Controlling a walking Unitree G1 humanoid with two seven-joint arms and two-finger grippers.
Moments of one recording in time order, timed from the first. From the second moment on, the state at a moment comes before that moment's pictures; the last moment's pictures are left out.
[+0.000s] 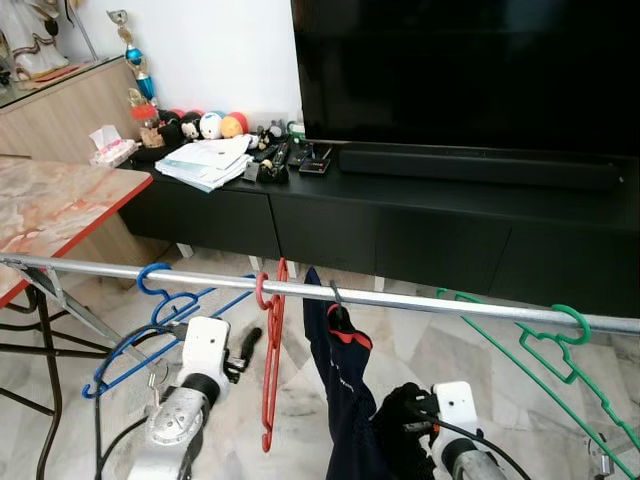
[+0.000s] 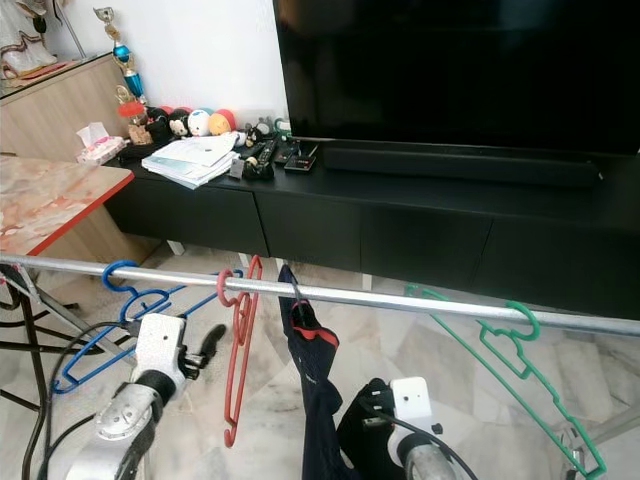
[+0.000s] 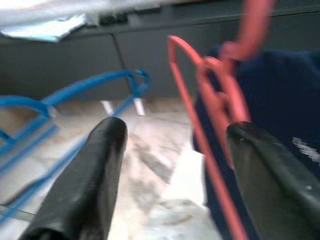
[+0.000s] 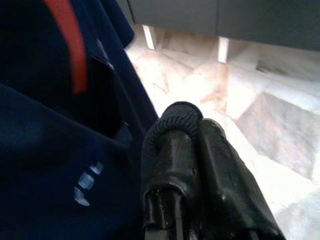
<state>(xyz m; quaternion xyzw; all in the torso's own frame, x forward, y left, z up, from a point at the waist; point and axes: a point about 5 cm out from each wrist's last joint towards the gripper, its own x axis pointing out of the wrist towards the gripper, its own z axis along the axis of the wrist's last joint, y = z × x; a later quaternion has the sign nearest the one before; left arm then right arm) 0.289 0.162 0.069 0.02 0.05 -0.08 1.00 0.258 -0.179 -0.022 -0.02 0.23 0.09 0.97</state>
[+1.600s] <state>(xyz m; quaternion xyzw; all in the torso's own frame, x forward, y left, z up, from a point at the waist) 0.354 0.123 0.077 0.06 0.12 -0.12 0.98 0.254 -0.180 -0.027 -0.03 0.24 0.09 0.97</state>
